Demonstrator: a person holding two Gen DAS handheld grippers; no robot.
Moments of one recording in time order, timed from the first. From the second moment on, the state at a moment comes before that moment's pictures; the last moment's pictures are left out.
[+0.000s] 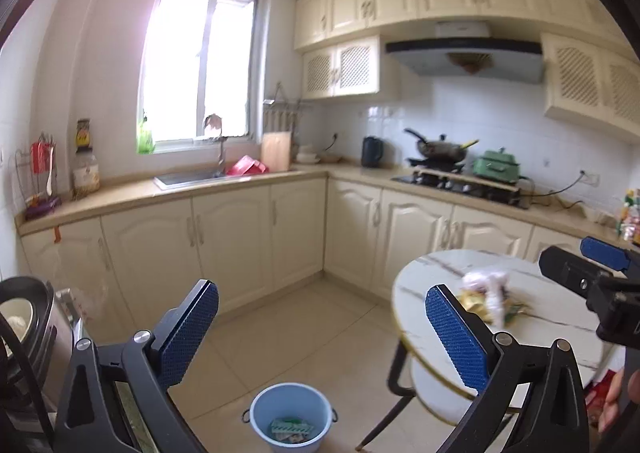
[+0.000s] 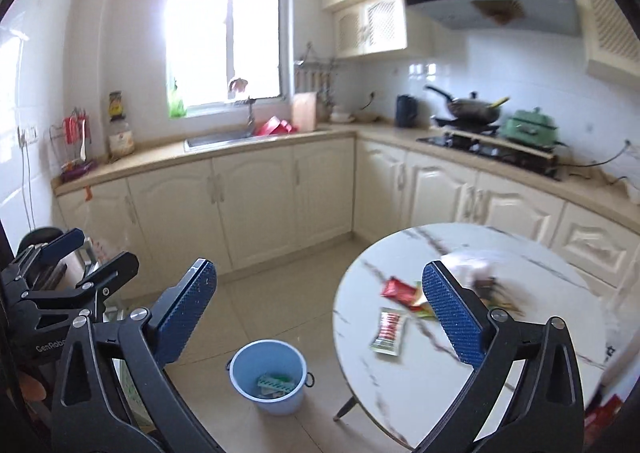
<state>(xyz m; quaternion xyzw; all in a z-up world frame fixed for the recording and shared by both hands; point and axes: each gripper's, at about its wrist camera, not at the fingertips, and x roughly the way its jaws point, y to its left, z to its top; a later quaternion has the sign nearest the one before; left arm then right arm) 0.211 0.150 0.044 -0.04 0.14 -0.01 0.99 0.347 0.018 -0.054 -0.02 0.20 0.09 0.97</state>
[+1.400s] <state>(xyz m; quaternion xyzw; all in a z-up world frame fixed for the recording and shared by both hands) 0.066 0.137 0.015 -0.01 0.12 -0.07 0.99 0.232 -0.100 0.010 0.00 0.14 -0.06 0.99</state>
